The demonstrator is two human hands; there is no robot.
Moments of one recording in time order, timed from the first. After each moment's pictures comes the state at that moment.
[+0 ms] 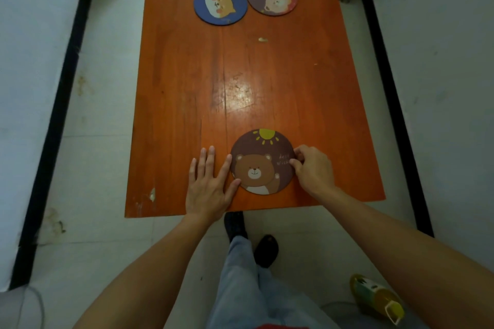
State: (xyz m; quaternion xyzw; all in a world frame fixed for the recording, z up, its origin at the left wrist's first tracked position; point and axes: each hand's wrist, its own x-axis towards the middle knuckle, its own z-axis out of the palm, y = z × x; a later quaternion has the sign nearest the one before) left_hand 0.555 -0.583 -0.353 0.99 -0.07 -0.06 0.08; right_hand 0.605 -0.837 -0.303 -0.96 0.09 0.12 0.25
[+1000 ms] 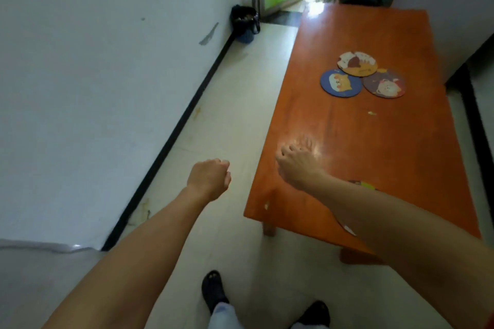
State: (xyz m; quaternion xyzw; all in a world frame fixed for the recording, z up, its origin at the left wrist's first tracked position) left_hand 0.530 -0.353 -0.176 1.00 0.05 -0.07 0.00; right_hand 0.636 -0.564 -0.190 -0.91 -0.40 0.05 -0.07
